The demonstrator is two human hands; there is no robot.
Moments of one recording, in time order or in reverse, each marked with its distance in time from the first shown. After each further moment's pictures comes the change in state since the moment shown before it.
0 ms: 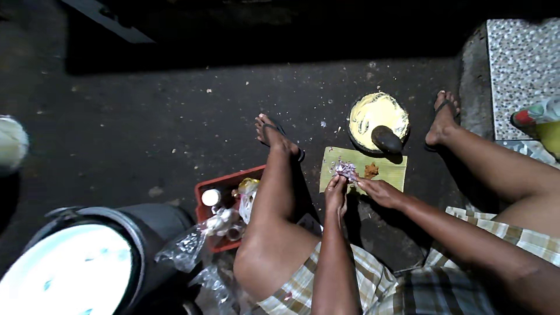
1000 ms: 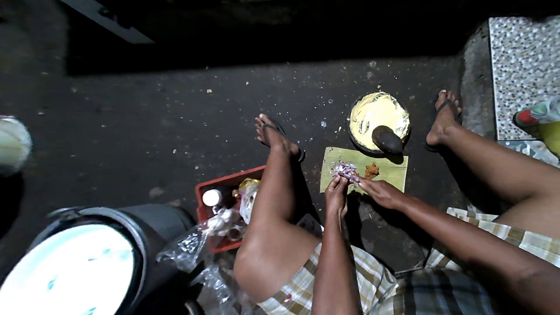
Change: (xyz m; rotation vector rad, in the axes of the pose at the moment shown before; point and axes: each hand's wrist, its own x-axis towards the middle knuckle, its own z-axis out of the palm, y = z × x) left_hand -0.002 0.001 0.001 0.029 0.003 0.027; right_hand 0.003 0.006 0.000 -0.026 -0.002 -0.008
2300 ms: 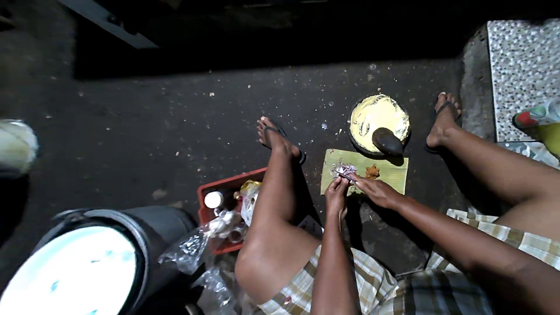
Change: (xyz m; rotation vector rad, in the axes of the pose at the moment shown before) left_hand -0.001 0.005 0.001 0.086 -0.024 0.020; right_hand 0.013 0.000 0.005 -0.018 0.034 0.001
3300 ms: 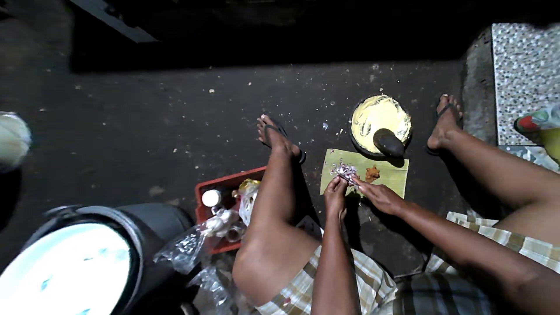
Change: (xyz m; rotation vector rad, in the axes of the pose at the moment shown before) left_hand 0.003 -0.002 -0.001 0.021 0.040 0.026; right_hand -0.013 -0.002 0.001 0.025 -0.011 -0.004
